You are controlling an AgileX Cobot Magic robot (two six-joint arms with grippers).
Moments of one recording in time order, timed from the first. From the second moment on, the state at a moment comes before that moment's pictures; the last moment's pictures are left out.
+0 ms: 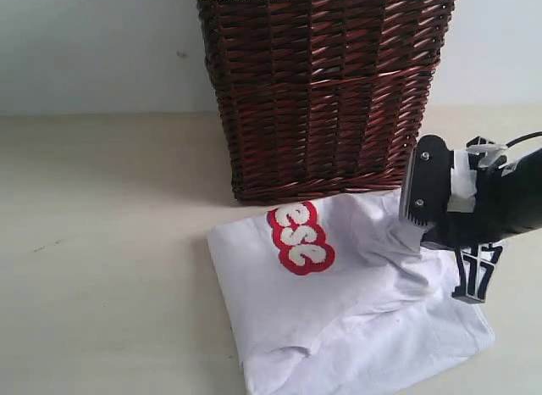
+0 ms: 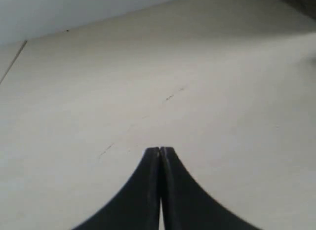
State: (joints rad) left arm 0.00 0.12 0.00 -0.01 0.36 0.24; right arm 0.25 1.52 -0.70 0.41 0.34 -1.42
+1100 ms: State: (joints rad) left arm 0.00 0.12 0.00 -0.01 0.36 0.24; right arm 0.25 1.55 -0.71 0.25 0.13 -1.02
